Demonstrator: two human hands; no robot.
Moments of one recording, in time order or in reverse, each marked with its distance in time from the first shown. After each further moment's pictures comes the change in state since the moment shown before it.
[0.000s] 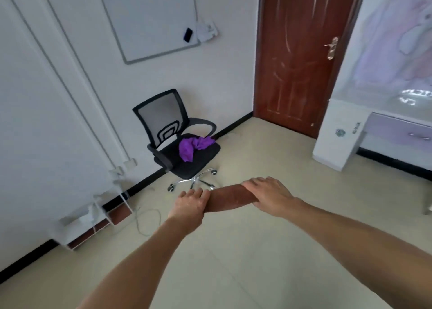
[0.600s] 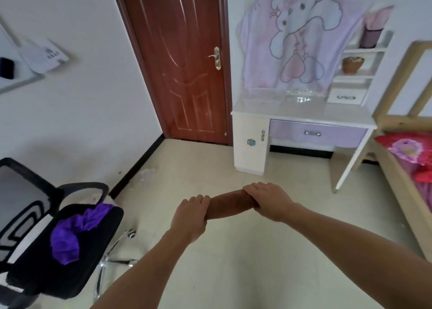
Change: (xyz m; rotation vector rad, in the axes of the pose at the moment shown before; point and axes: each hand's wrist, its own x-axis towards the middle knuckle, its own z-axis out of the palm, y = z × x) left_hand 0.472 0.233 -0.005 -0.091 0.019 0.470; right_hand 0.015 0.442 0.039 0.078 0.044 0.503
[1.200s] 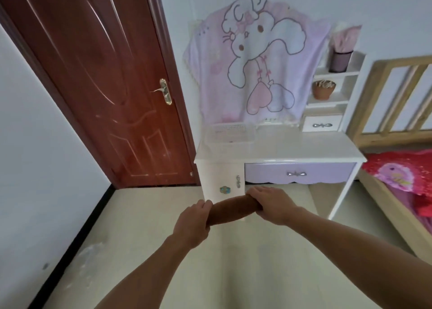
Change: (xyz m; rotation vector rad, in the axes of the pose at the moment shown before) left_hand 0.462 -0.038 0.002 -0.197 0.030 0.220; right_hand 0.268 0.299 -0.009 0.056 0.075 0.277
